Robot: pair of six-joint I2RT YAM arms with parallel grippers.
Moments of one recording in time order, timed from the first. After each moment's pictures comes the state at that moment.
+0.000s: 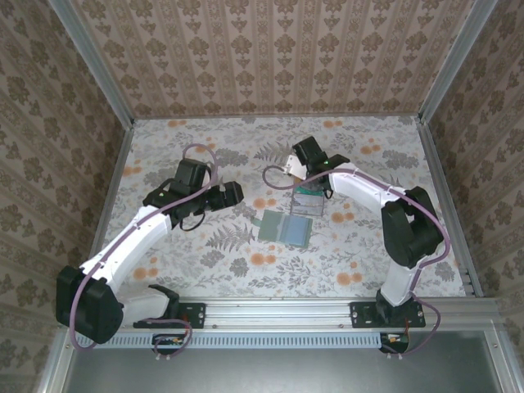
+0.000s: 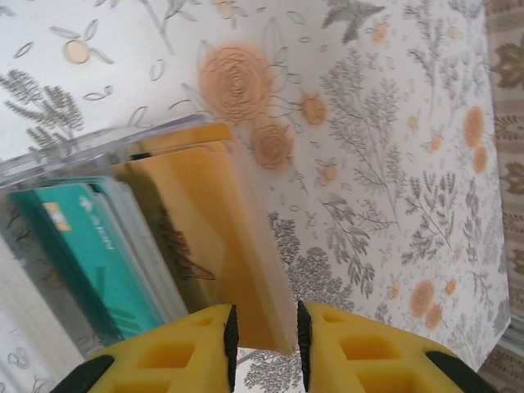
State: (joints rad) left arm -0.48 1.20 0.93 -0.59 0.18 -0.61; right arm 0.48 1.79 1.33 -0.54 0.36 -0.72
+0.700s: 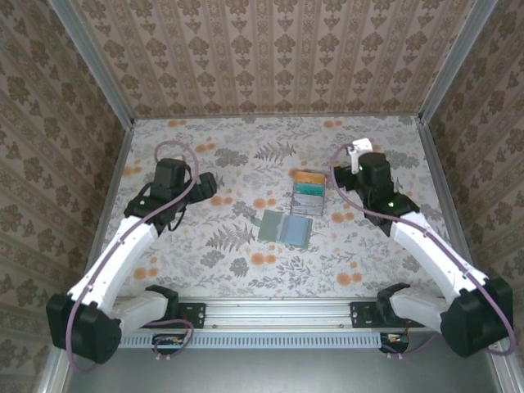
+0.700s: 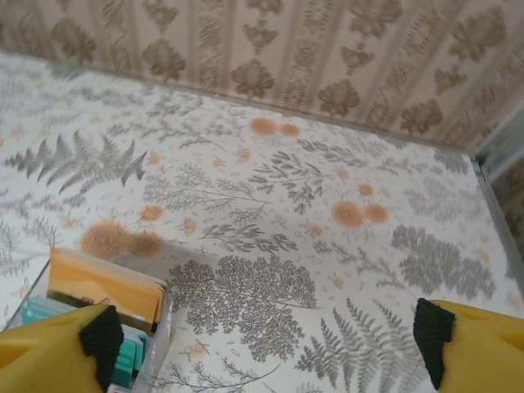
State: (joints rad) left arm -0.37 1.04 0.90 -0.57 -0.18 -0.49; right arm 0.29 1.09 0.80 -0.17 0.32 -0.03
